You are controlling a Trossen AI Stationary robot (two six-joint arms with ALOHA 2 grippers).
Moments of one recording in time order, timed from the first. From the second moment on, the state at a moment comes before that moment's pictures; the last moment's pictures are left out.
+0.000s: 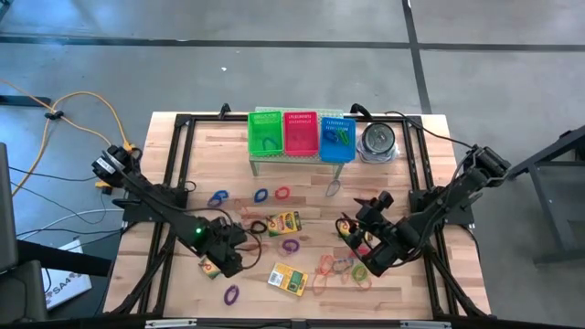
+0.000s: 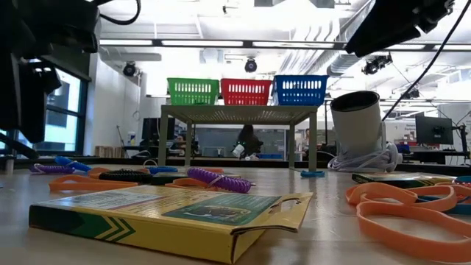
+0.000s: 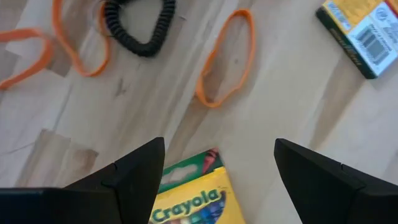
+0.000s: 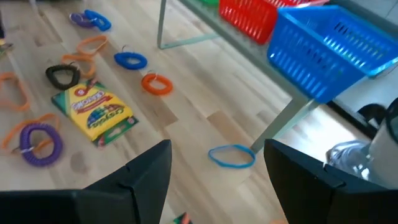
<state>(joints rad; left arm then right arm) -0.65 1.48 0.91 -0.64 -0.24 -1.10 0.67 1.50 1.06 -0.98 1.07 1.18</state>
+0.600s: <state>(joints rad) -0.56 1.49 0.91 -0.59 -0.24 -1.06 0.60 1.50 1.06 -0.98 1.12 1.10</state>
